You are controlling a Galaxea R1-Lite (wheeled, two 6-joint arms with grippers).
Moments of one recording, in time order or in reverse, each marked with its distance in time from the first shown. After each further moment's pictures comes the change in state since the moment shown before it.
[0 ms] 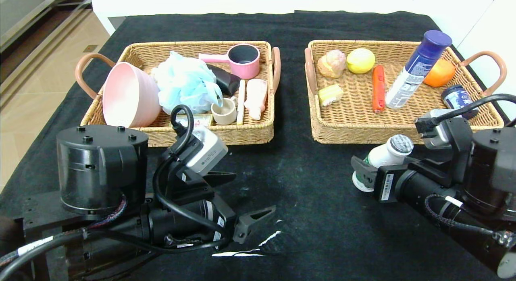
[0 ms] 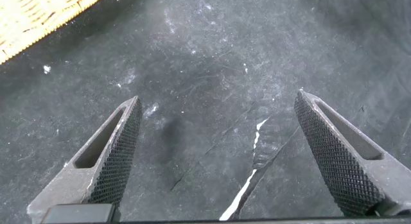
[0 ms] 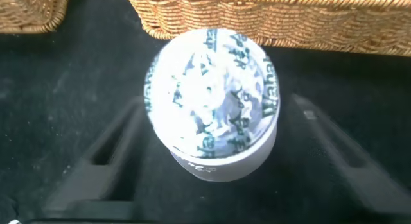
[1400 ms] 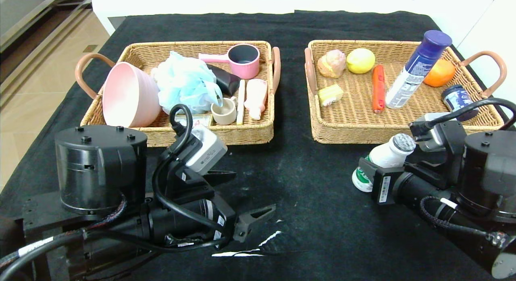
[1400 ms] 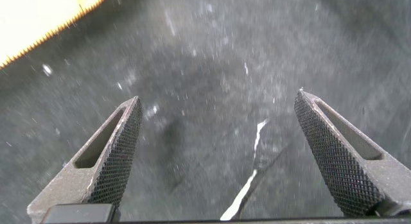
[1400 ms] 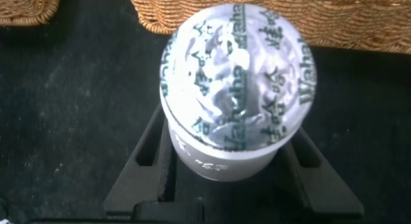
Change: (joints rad) left arm 0.002 0.001 0.007 -0.030 0.000 0.000; right arm 0.002 0.014 0.003 0.001 0.001 -0.005
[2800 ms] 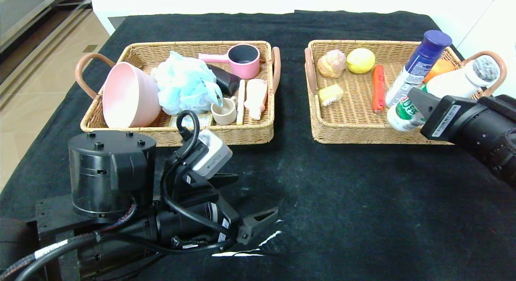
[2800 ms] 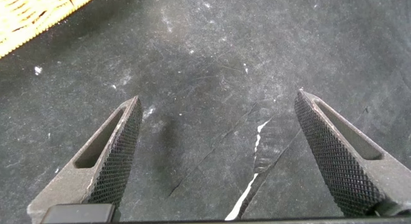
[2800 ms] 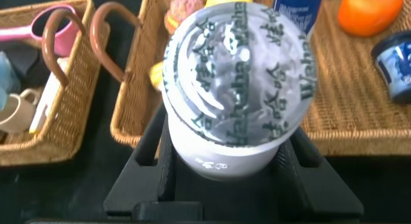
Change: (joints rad) left arm -0.006 0.023 0.011 -0.019 -0.001 0.005; right arm -0.114 -0.121 -0.101 -0.167 0.007 -0.091
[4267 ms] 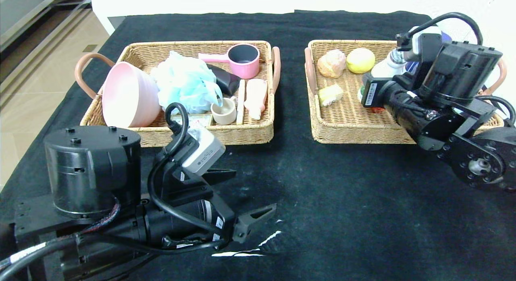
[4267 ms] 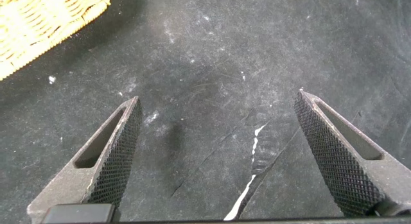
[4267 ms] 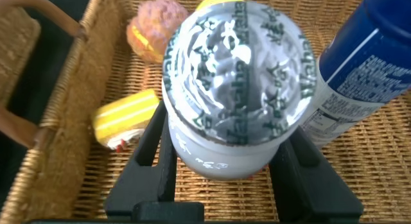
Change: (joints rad) left arm -0.001 -0.035 0.001 -0.001 0.000 0.007; right arm -0.143 0.428 -0.432 -0.009 0.046 -0.154
